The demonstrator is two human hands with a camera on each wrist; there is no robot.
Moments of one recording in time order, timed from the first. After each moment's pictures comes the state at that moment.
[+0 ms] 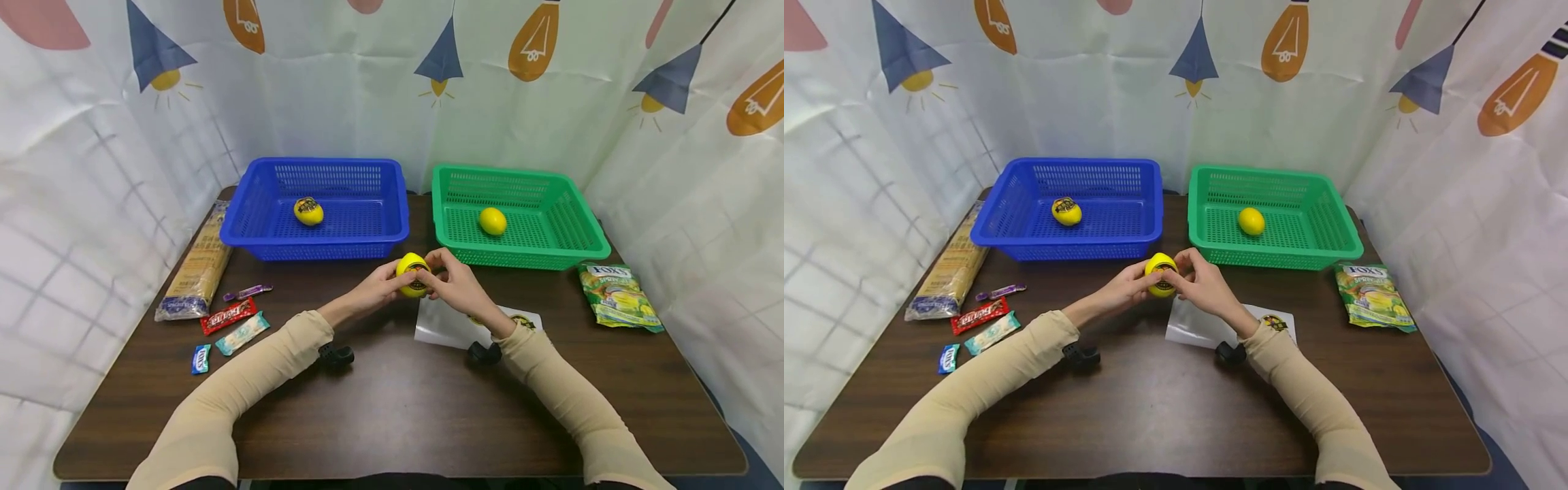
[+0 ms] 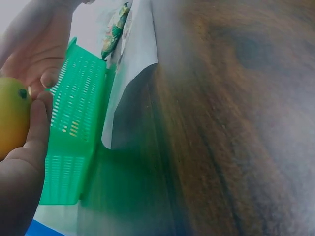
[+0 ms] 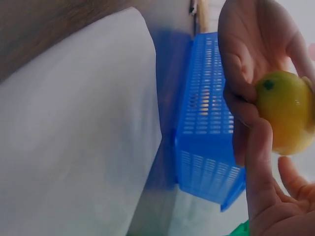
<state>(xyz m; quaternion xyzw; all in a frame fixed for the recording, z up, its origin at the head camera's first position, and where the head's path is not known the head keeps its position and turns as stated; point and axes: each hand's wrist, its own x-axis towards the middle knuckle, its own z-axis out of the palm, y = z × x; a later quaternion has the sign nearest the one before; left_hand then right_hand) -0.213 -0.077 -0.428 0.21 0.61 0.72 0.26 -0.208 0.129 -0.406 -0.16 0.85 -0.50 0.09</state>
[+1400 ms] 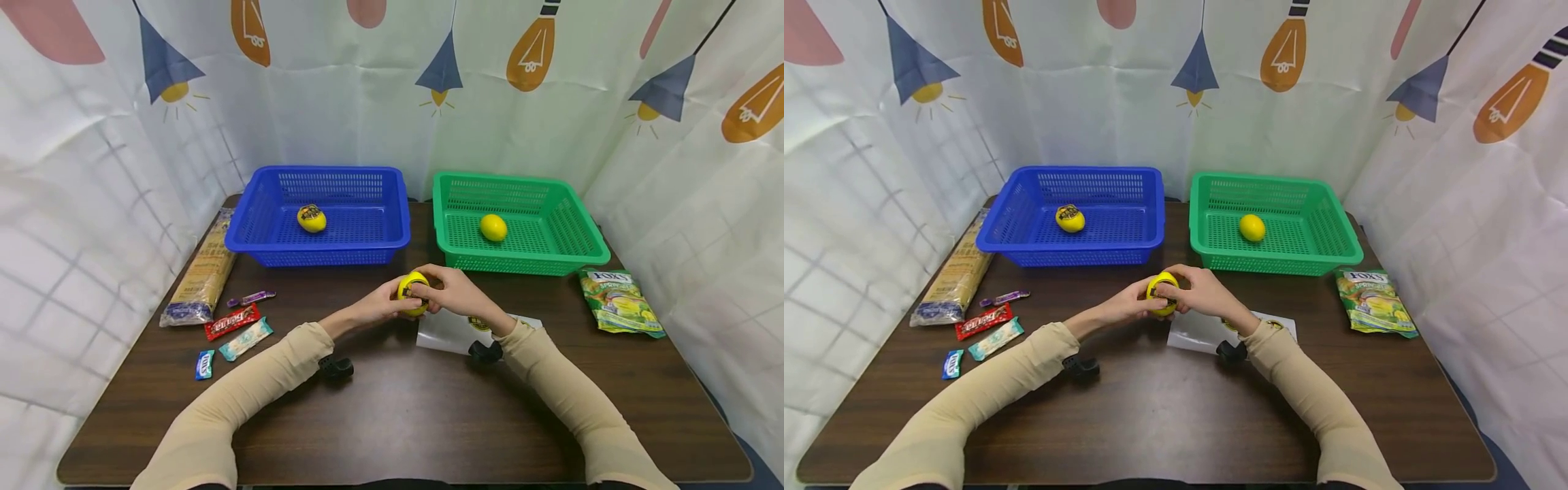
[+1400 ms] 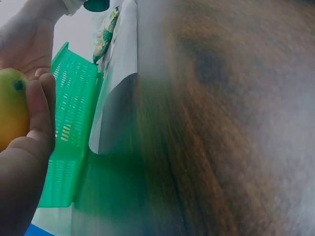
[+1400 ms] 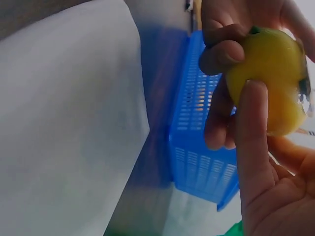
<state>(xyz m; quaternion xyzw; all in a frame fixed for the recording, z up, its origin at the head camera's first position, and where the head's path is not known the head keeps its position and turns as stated) -0.202 -0.080 -0.434 0.24 0.60 0.70 0.31 -0.215 0.130 -0.396 -0.24 0.85 -0.43 0.18</state>
